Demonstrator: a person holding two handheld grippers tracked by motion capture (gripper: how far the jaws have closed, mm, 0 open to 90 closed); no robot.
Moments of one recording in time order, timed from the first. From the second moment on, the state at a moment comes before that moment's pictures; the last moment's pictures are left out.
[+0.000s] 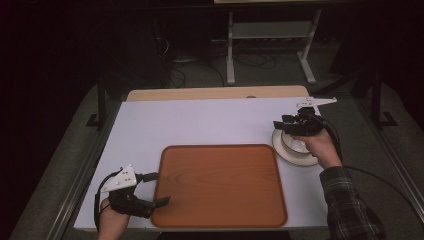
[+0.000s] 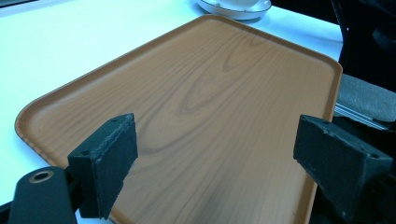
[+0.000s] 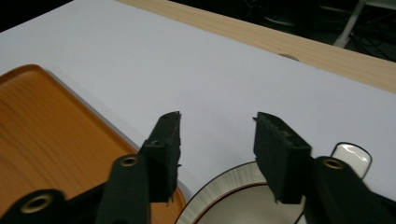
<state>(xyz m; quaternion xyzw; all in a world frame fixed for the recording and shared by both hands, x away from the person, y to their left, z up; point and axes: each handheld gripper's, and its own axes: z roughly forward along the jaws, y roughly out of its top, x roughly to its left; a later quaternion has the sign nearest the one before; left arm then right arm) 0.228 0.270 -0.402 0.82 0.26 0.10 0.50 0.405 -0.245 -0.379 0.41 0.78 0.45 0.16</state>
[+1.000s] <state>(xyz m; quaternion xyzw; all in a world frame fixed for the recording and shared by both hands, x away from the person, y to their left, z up) 0.228 0.272 -0.402 0.82 0.26 0.10 0.50 0.433 -0.270 -0.392 0.48 0.76 0.40 0.18</state>
